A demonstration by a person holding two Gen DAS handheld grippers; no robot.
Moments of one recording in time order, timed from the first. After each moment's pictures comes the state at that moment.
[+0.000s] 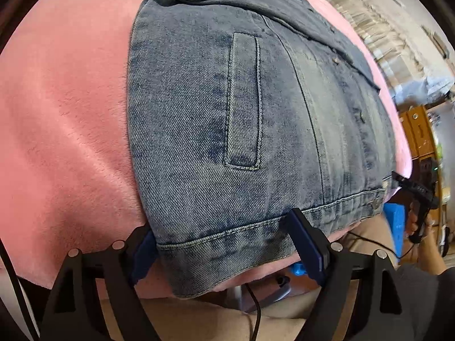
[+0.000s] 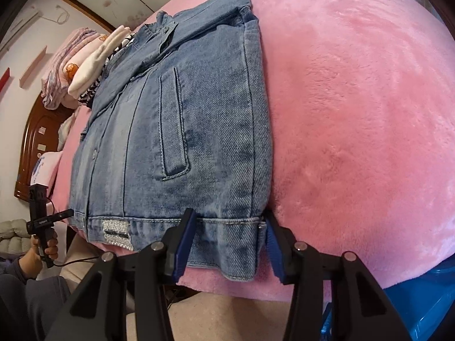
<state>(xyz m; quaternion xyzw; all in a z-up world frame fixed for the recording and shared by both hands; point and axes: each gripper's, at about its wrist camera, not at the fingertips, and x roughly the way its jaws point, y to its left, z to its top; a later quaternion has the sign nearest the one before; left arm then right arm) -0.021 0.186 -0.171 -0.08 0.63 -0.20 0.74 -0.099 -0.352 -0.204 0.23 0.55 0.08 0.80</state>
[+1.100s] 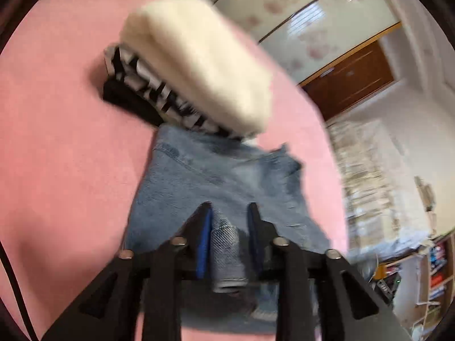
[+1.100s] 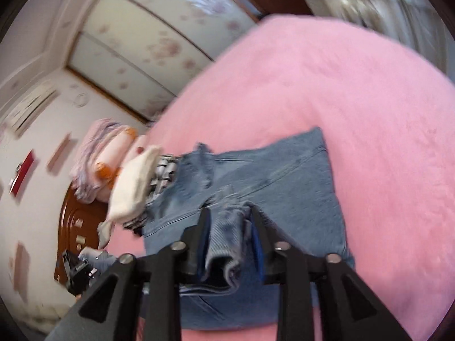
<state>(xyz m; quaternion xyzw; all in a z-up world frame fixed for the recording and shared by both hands) 0.233 0.217 -0.057 -0.33 0.46 -0.10 0.82 0.147 -0.393 -0.088 0.38 0.41 0.04 0.83</state>
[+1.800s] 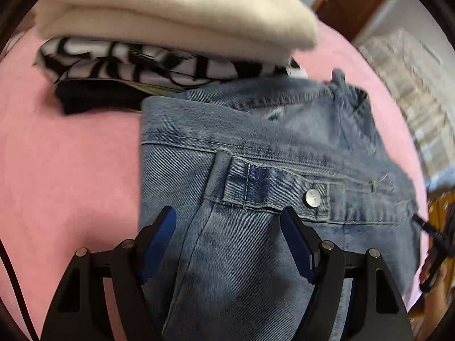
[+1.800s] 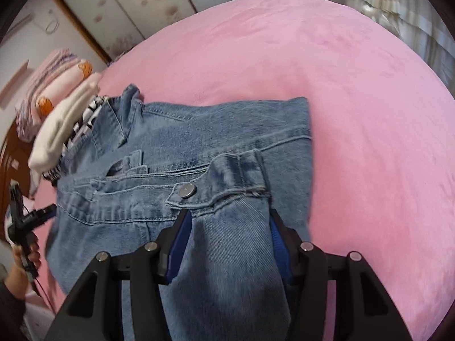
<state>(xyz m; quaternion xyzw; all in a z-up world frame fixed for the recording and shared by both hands) 0.306 0.150 -0.139 -0.09 0.55 -0.11 0.82 0.207 -0.363 -0.168 0.16 0.50 0.03 0.85</state>
